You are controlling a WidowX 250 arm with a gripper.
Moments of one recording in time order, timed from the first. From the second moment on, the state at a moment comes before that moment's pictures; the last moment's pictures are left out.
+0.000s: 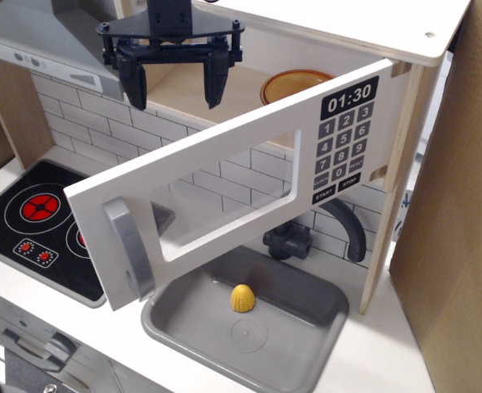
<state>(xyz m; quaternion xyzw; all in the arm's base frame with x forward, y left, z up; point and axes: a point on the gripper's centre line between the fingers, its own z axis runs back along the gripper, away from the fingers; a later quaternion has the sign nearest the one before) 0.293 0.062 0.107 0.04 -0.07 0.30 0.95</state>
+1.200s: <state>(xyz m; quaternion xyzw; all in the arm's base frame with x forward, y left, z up) 0.263 -0.013 0.164 -0.01 -0.06 0.28 0.96</state>
